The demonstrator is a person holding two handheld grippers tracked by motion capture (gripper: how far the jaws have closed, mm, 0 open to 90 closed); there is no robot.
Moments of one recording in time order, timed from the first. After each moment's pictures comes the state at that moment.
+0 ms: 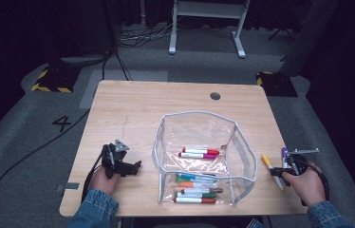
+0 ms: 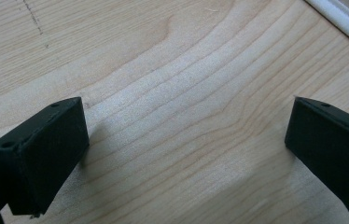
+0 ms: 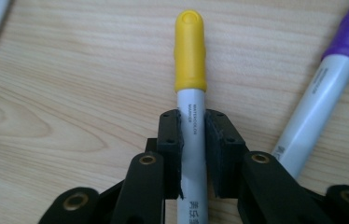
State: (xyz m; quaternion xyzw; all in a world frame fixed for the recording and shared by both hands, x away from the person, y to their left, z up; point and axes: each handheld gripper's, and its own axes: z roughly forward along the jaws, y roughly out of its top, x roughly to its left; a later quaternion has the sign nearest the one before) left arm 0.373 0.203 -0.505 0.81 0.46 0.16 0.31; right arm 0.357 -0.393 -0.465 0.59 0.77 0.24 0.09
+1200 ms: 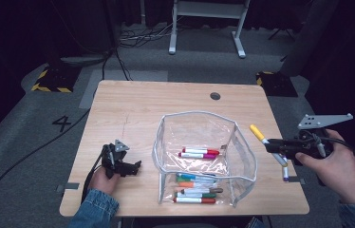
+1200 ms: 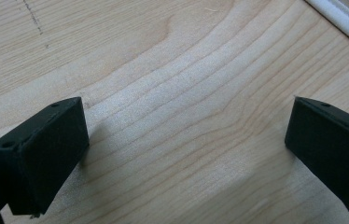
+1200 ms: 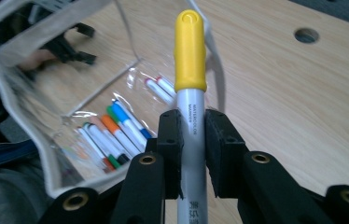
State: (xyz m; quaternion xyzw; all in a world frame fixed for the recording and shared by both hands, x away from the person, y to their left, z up) left arm 0.373 0.203 -0.505 0.81 0.46 0.16 0.31; right arm 0.325 -0.314 -0.267 0.35 0.85 0.39 0.10
